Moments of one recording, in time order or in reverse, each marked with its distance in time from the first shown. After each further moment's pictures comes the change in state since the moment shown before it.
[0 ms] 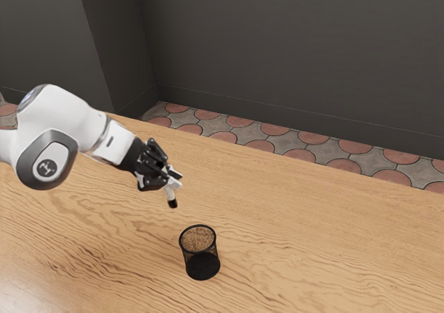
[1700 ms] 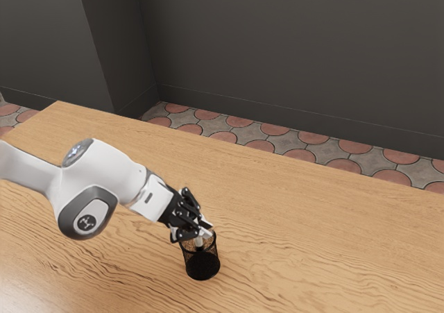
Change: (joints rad) arm -0.427 -0.205 0.352 -0.075 0.022 0.314 -0.023
